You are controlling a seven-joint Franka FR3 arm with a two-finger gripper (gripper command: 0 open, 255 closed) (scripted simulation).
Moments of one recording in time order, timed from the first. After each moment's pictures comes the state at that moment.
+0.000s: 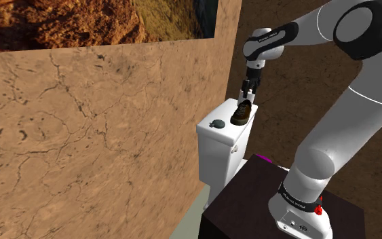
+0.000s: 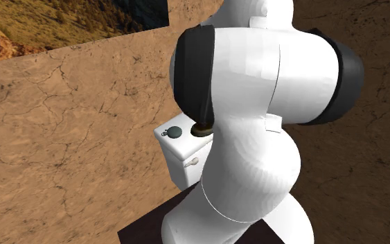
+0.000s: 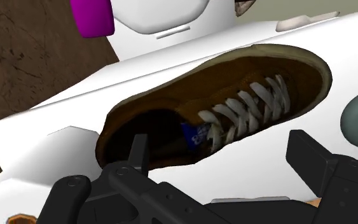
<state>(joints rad) -0.12 -0.18 -0.53 -2.15 -0.16 1.99 -0.45</state>
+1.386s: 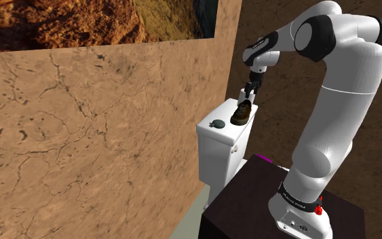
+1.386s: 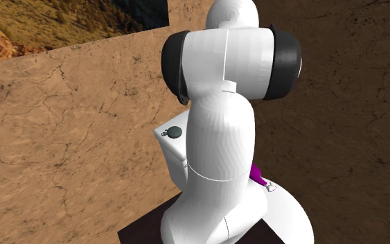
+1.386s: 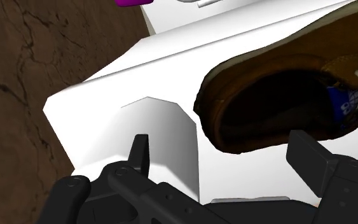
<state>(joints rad) -0.20 0.11 -0.62 -1.98 0.04 2.15 -0.69</state>
